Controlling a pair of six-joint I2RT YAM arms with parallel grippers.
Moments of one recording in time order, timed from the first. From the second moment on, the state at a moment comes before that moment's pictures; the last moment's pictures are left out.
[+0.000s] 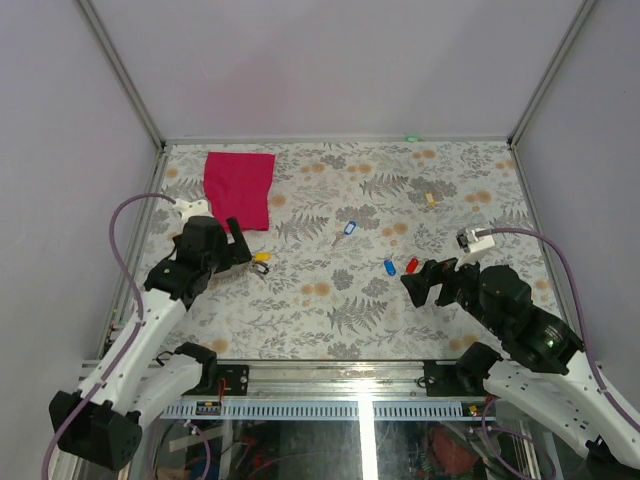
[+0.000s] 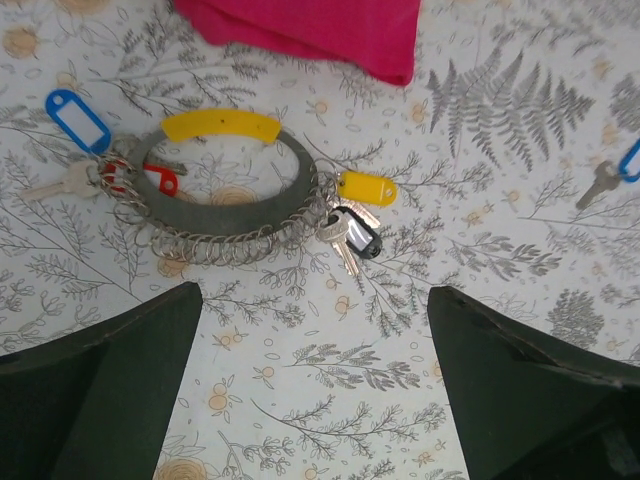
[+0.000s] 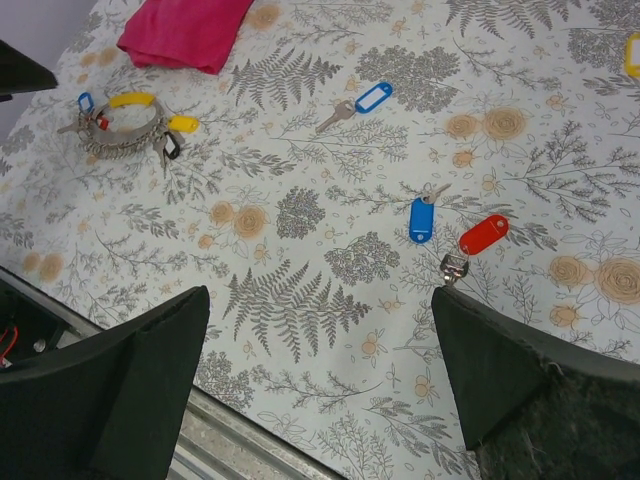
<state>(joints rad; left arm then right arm) -0.29 0.84 0.76 -0.62 -0.26 -0.52 0.76 0.45 0.75 -0.67 0.21 0.39</state>
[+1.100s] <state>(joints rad) -0.11 1.47 0.82 -0.38 0.03 -0.54 0.76 0.37 0.75 -0.72 0.19 0.39</state>
